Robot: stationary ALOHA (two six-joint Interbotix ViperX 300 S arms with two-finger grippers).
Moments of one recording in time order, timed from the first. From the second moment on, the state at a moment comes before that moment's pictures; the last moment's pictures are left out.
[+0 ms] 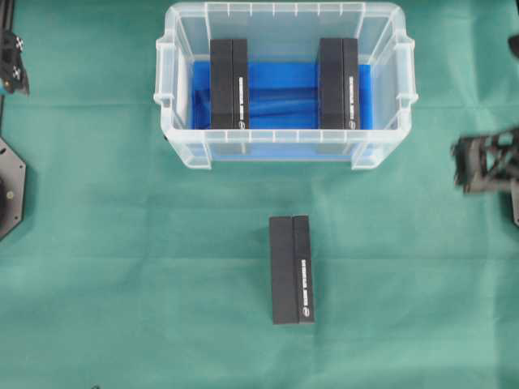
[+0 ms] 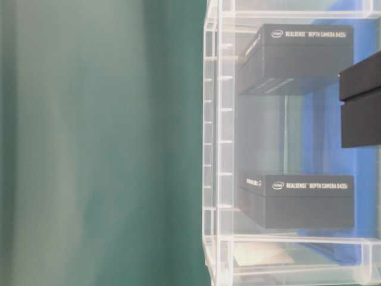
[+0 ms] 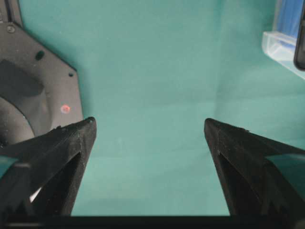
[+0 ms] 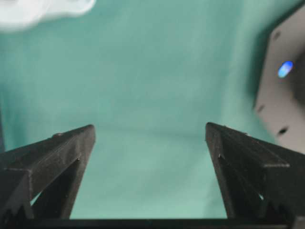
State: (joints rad) left arm 0.45 -0.73 0.56 0.05 1.49 -1.13; right arm 0.13 -0.55 0.52 -0.21 1.49 1.81
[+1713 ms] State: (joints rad) left arm 0.42 -0.64 0.53 0.05 1.46 -1.13; right arm -0.46 -0.51 0.53 -0.16 1.37 1.21
